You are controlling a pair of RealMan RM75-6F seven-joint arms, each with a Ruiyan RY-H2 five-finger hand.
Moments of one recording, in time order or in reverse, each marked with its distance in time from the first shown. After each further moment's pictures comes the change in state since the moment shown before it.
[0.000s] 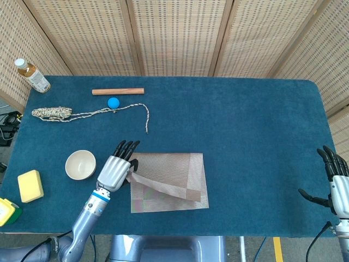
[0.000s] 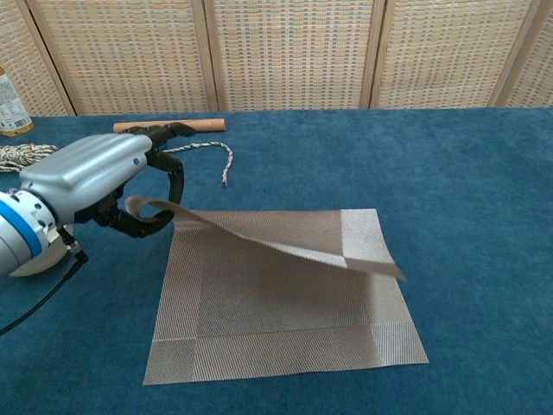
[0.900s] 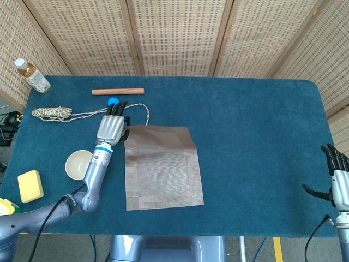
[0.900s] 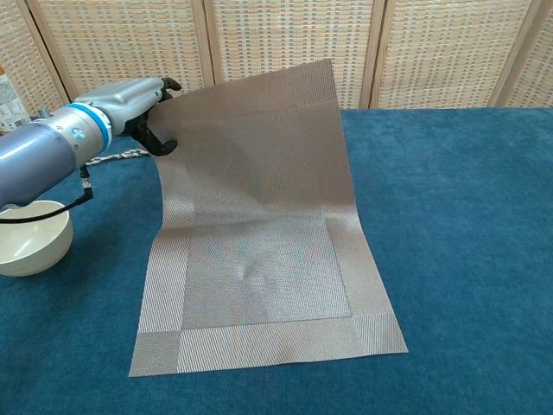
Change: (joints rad) left arm -0.304 -0.091 -0.279 0.427 -0.404 -0.253 0.006; right arm 0.032 -0.039 0.035 0.057 0.114 -0.082 -0.074
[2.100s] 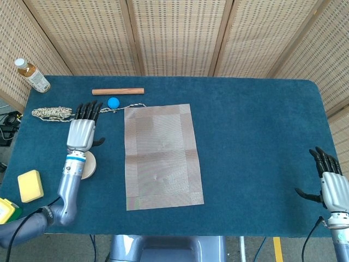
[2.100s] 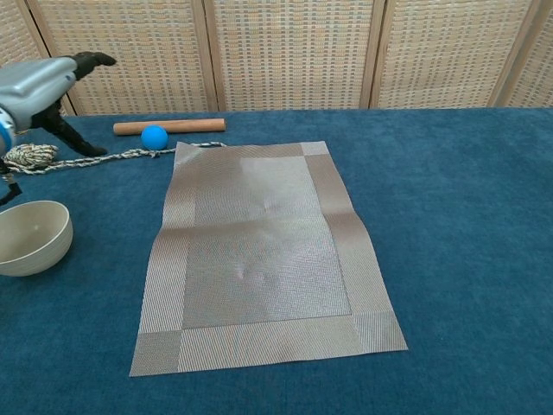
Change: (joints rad) left arm 0.173 0.169 0.163 -0.162 0.127 0.300 -0.107; right arm 0.013 -0.020 -0.031 -0.002 -0.038 -0.037 -0.036
